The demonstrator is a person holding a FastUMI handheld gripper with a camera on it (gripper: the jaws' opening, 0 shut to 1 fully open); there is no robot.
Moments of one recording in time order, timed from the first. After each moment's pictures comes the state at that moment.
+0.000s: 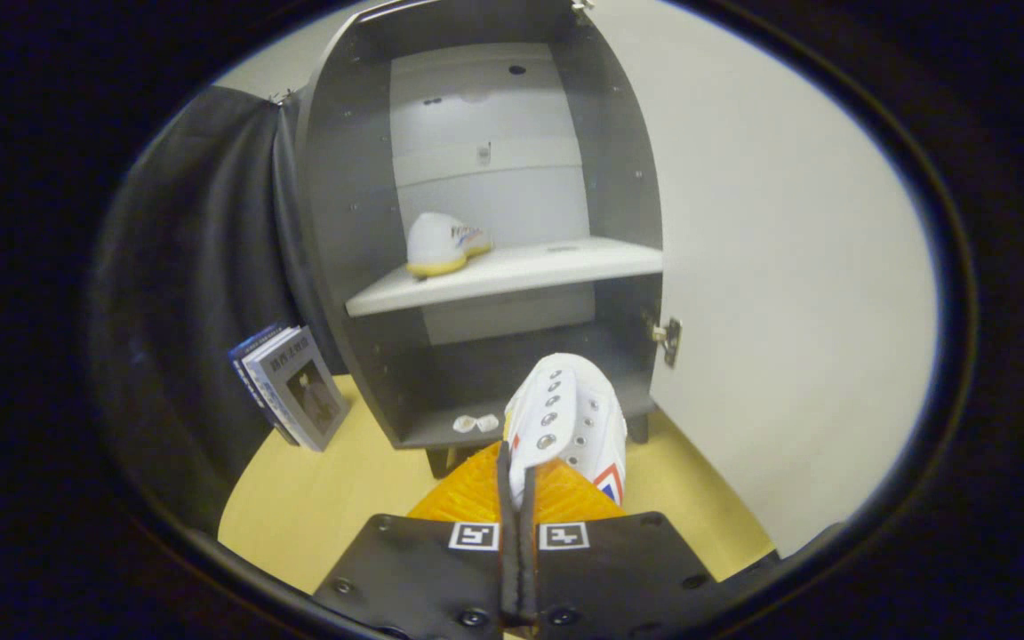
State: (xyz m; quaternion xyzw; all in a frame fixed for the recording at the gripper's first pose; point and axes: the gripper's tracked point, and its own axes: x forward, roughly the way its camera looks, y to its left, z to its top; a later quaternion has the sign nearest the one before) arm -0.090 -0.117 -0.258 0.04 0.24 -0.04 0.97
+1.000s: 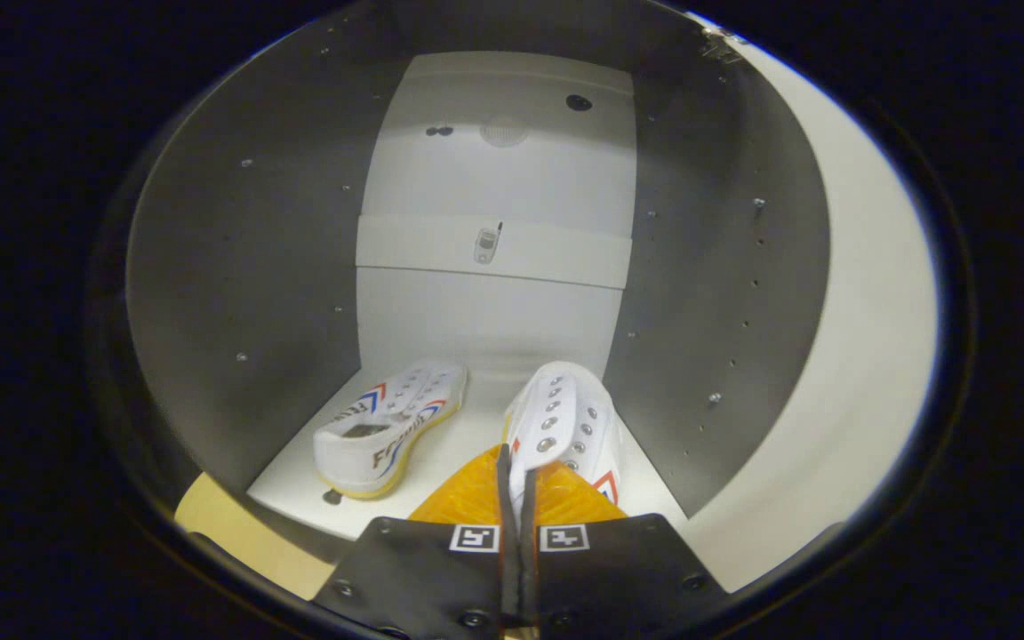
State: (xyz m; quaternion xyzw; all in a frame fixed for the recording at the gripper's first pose) arm 0.145 -0.155 -0.164 -0.07 0.19 -0.02 0.98
